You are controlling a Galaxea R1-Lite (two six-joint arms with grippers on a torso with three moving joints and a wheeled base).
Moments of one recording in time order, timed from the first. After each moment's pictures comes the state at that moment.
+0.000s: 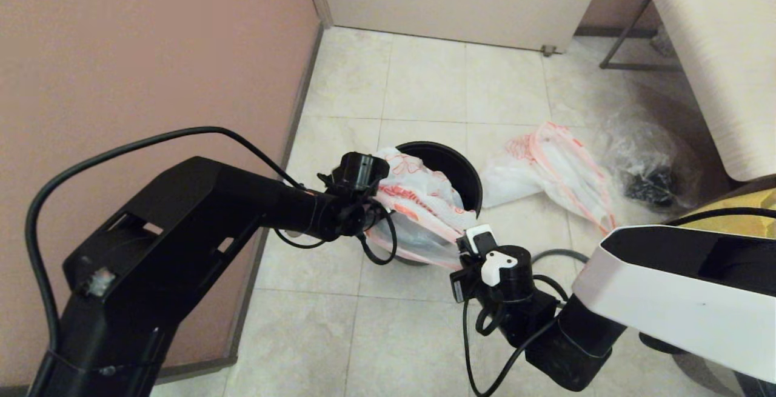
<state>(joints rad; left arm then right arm) -0.50 2.35 -1.66 -0.14 0.30 -0.72 0.64 2.35 -0.92 -1.16 -0.38 -0.01</state>
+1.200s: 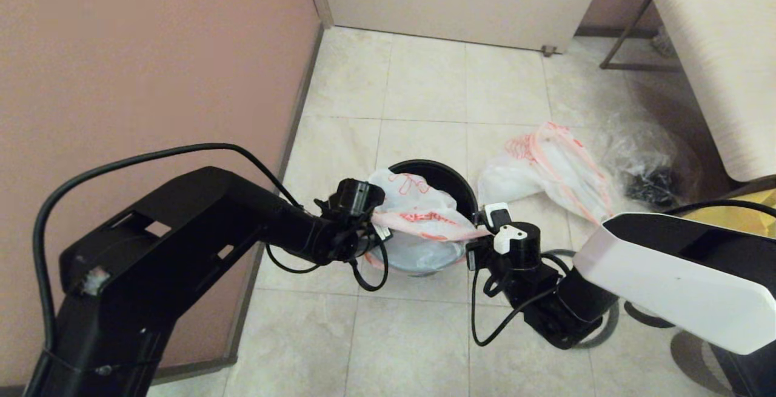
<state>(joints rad) -0.49 2.35 -1.47 -0.21 0.27 -0.73 0.51 2.42 -1.09 -1.14 -0.38 -0.01</state>
